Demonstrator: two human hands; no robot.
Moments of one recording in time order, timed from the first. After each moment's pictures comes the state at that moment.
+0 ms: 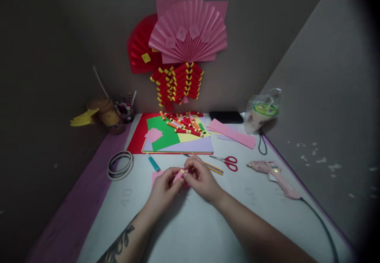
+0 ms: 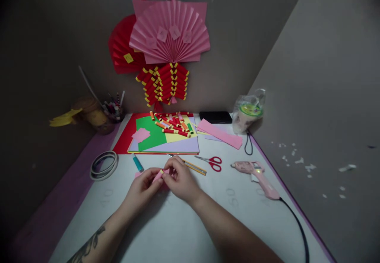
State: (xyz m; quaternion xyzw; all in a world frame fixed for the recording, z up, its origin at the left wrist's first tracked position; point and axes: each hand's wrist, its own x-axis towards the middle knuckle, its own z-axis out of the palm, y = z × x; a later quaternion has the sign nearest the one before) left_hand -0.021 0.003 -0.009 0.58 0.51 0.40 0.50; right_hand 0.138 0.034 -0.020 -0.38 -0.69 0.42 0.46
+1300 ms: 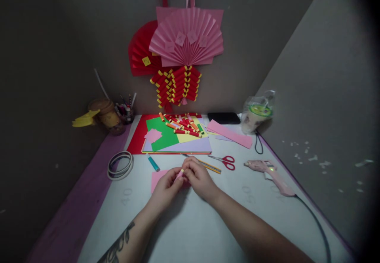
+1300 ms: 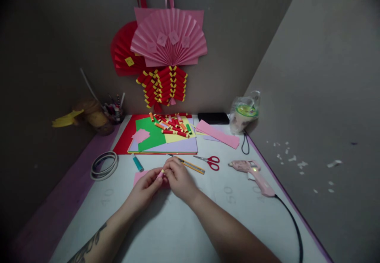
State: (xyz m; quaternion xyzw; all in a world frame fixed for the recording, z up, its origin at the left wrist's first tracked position) left_hand -0.015 0.002 -0.024 0.49 0.45 0.42 0.62; right_hand 0.134 0.036 -0.027 -0.37 -0.70 0.39 0.46
